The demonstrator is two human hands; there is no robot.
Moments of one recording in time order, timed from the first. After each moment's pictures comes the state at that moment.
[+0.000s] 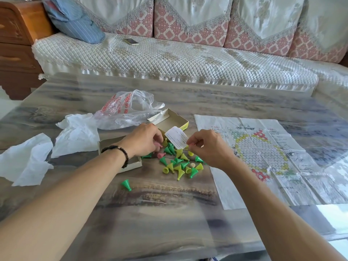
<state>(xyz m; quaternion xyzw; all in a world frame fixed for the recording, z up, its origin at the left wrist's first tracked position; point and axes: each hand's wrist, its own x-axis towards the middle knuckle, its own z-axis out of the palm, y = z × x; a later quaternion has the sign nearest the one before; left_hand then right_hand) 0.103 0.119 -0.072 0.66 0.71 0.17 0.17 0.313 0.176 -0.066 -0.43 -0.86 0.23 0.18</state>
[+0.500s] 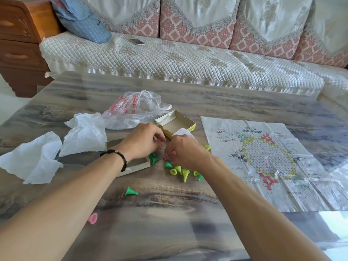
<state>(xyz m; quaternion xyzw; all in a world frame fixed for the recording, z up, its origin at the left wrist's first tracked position) 0.083 0.107 -0.077 0.65 0.70 0.24 0.15 0.239 0.155 -0.074 -0.33 -0.94 0.13 0.05</state>
